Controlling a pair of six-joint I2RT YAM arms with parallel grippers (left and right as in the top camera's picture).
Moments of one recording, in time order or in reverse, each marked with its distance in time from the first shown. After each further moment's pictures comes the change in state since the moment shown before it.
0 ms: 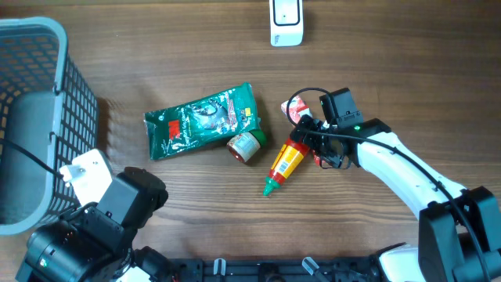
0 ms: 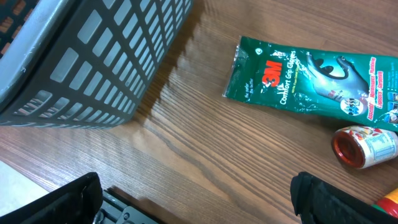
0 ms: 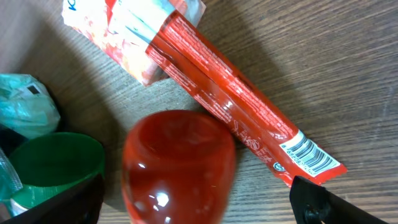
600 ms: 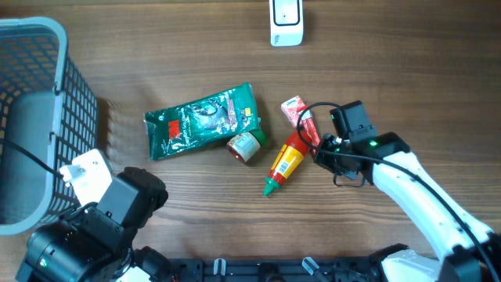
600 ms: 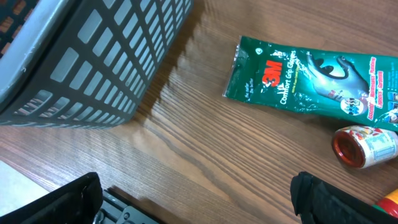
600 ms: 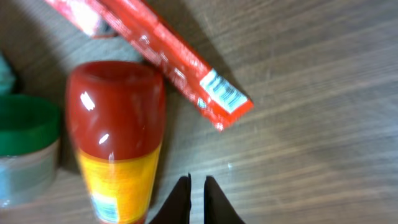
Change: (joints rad) left arm 0.000 0.000 0.000 0.000 0.000 0.000; right arm 0.000 -0.170 -0.066 -0.166 0.087 -0.053
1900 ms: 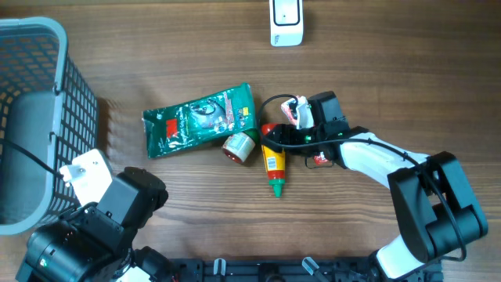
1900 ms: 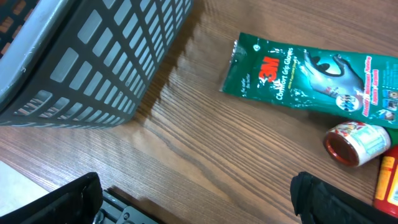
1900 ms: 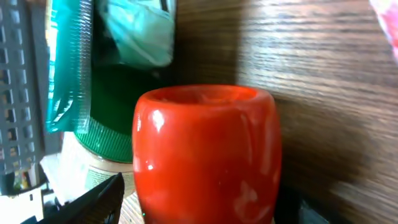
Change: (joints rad) left arm 0.000 0.000 0.000 0.001 0.000 0.000; right arm 0.033 0.356 -0.013 0.643 -0.496 -0.290
